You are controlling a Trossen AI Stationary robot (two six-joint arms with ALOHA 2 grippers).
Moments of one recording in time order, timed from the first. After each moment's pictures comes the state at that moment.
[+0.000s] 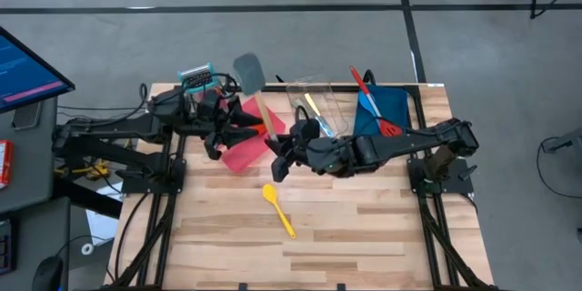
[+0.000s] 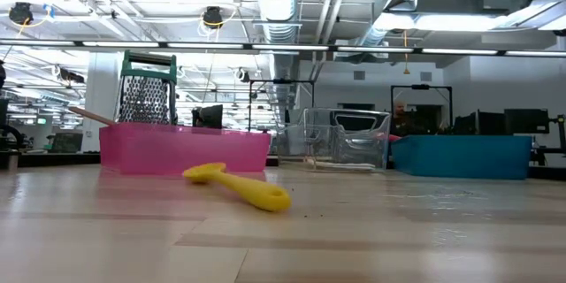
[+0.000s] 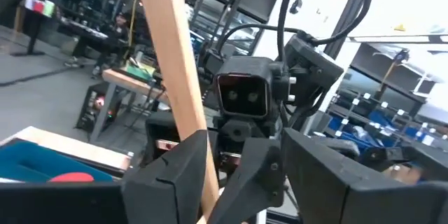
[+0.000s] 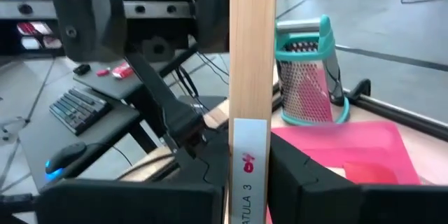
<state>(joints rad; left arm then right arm) 0.07 0.99 0.91 0.27 0.16 -0.44 0.25 1.75 1.73 -0.28 0.68 0.58</state>
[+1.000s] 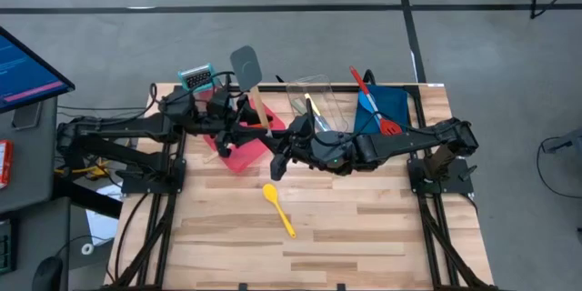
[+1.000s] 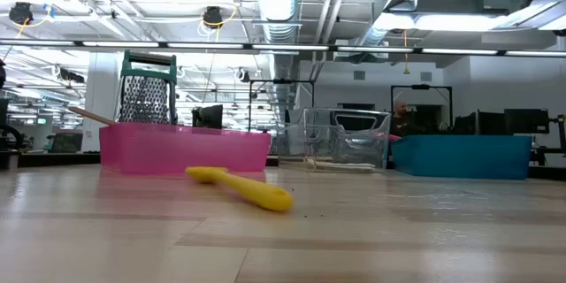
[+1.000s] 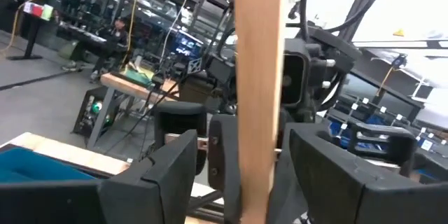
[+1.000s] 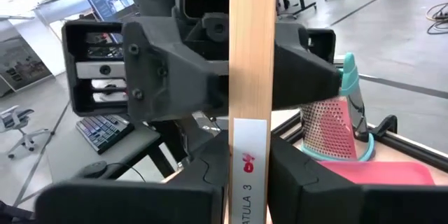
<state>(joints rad) 0.09 1.07 0.91 0.38 0.19 -0.45 0.24 1.76 1.73 -0.13 0.64 0.47</state>
